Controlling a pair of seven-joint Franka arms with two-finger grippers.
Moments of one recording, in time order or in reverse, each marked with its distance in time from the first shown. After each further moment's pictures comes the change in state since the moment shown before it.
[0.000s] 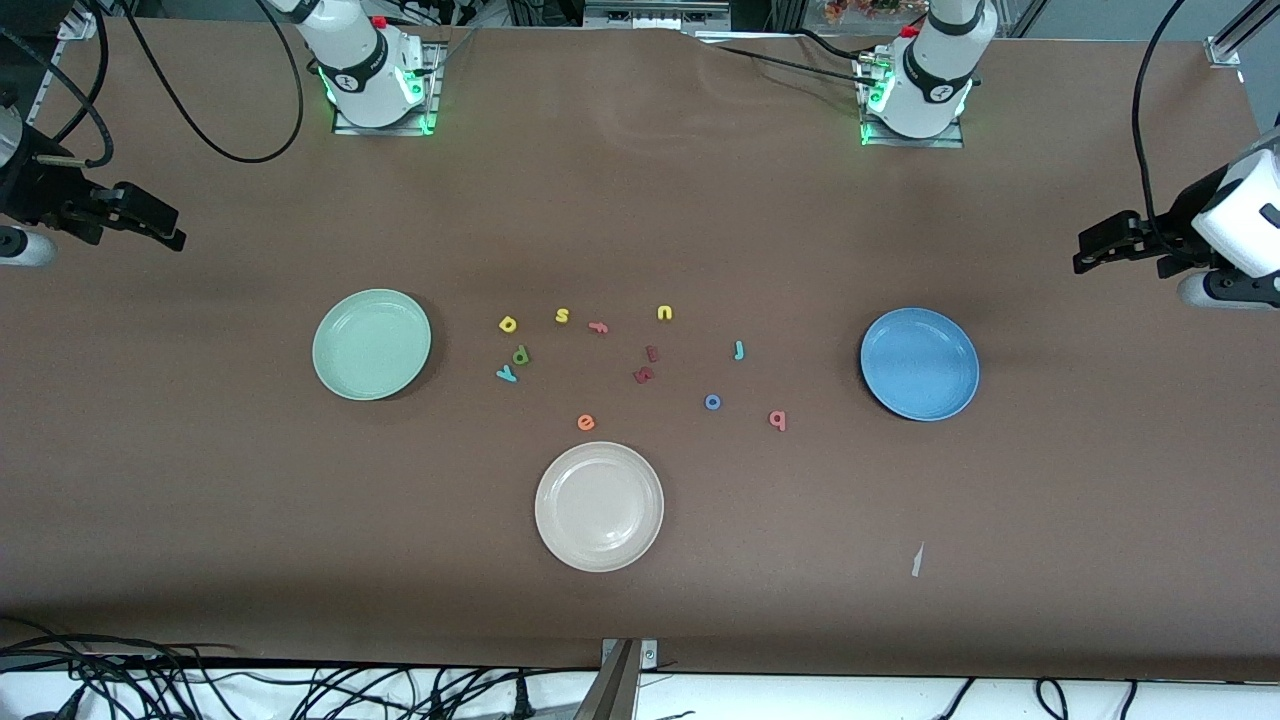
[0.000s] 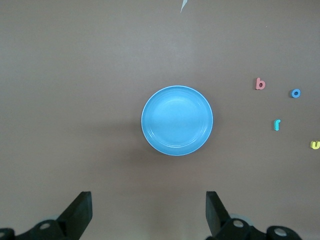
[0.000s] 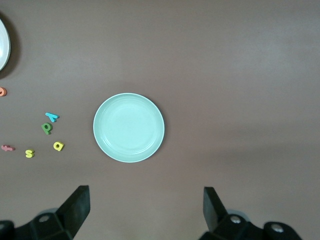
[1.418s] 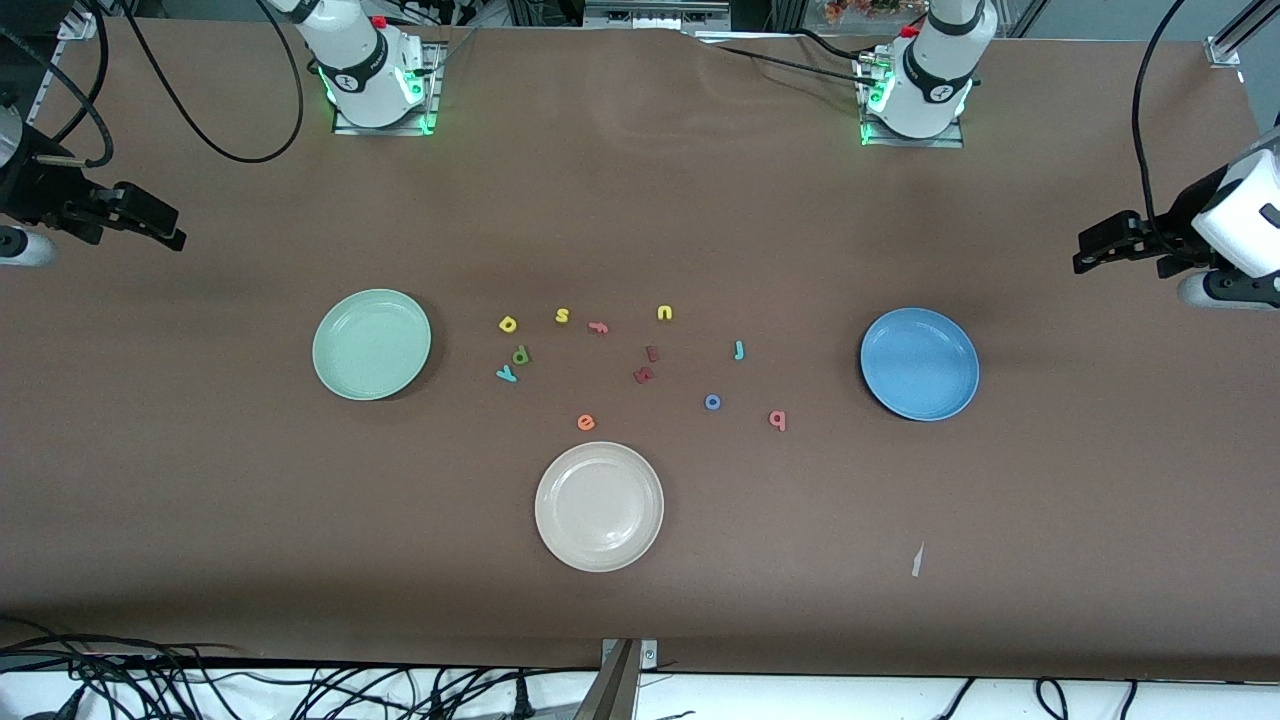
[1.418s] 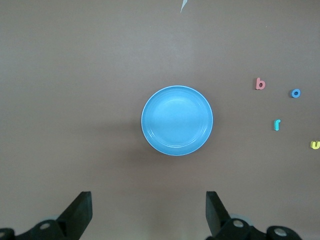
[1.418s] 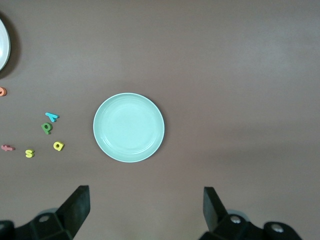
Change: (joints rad) left arm 0.000 0.000 0.000 0.000 0.000 0.000 0.000; right arm 0.000 0.000 0.000 0.000 0.000 -0.003 0.000
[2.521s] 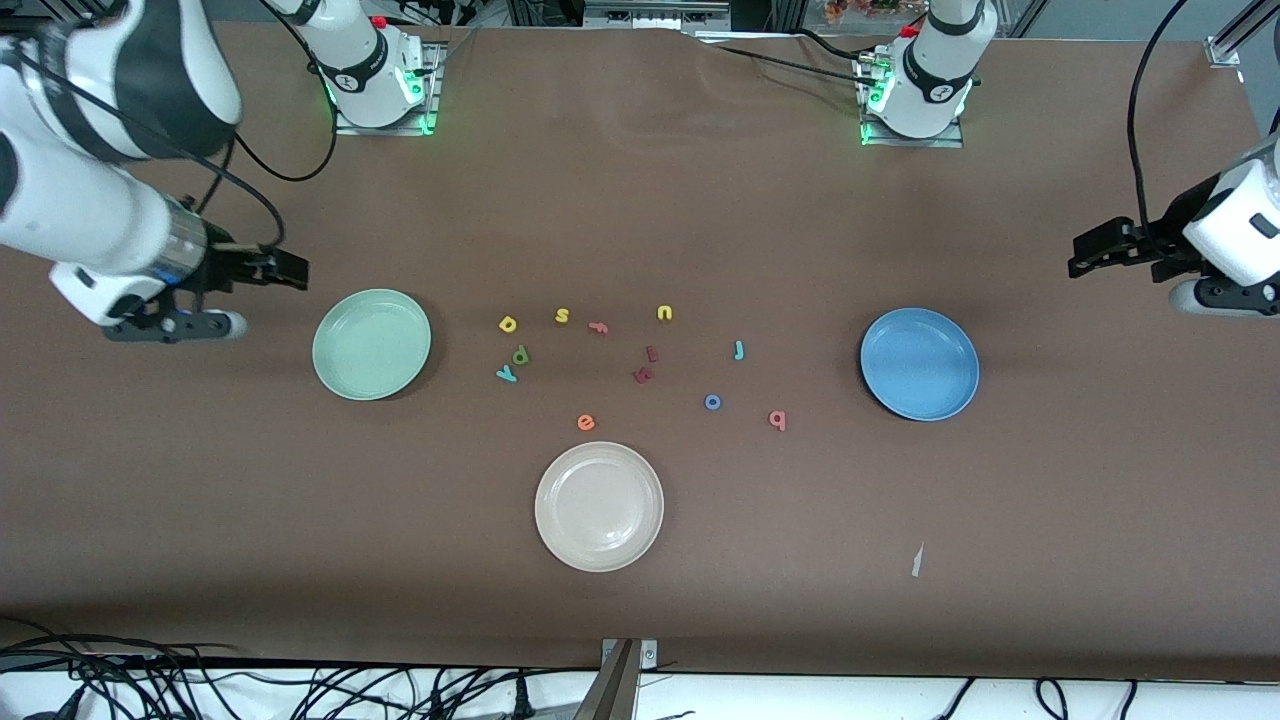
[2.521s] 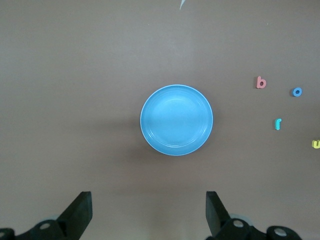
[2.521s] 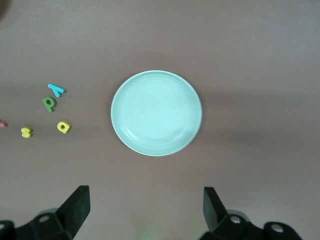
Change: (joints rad) left arm -0.012 0.025 -0.001 0.002 0.000 0.003 0.000; right arm 0.145 0.215 0.034 -0.003 0.000 0.041 0.102
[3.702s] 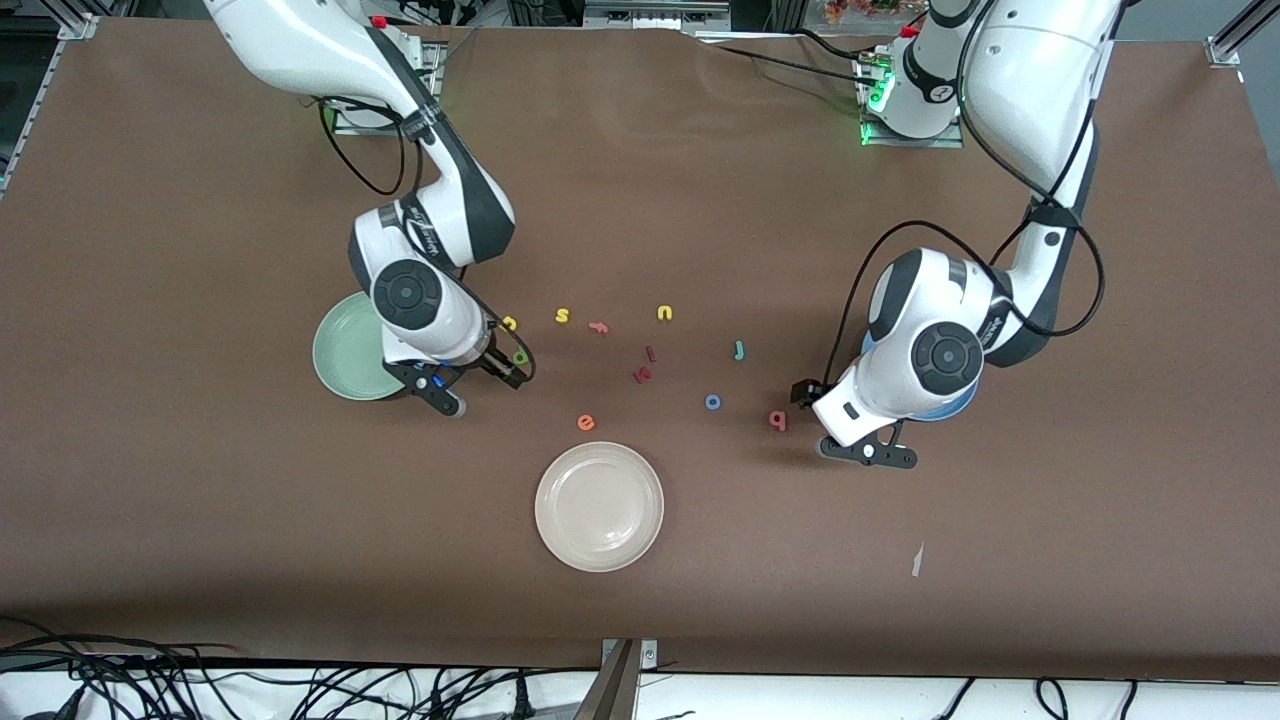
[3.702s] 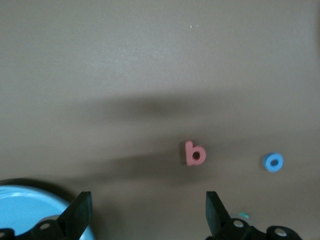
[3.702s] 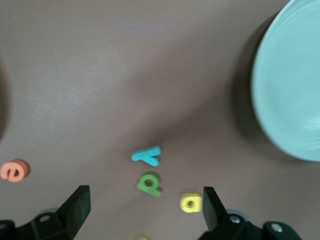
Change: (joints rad) left arm -0.313 0.563 -0.013 0.041 -0.106 0.563 -0.202; right arm 0.323 0.395 0.006 -0.002 0.026 0.518 0.981
